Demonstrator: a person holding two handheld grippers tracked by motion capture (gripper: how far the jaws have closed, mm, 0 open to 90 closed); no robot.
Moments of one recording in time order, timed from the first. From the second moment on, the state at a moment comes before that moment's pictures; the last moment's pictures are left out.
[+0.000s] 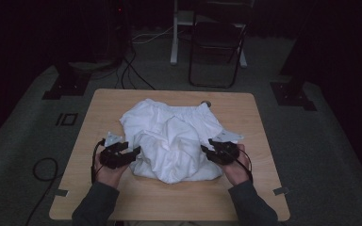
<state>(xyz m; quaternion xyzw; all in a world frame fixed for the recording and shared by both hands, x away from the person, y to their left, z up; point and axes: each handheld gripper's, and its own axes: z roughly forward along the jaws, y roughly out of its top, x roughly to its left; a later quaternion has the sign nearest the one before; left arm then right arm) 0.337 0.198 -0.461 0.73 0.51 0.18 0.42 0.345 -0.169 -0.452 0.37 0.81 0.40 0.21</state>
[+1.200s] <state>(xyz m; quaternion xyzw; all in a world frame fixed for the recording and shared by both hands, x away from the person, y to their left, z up) 0.299 0.201 -0.482 0.74 0.52 0.16 0.39 0.337 -0.190 -0.470 0.43 0.81 0.34 0.18</state>
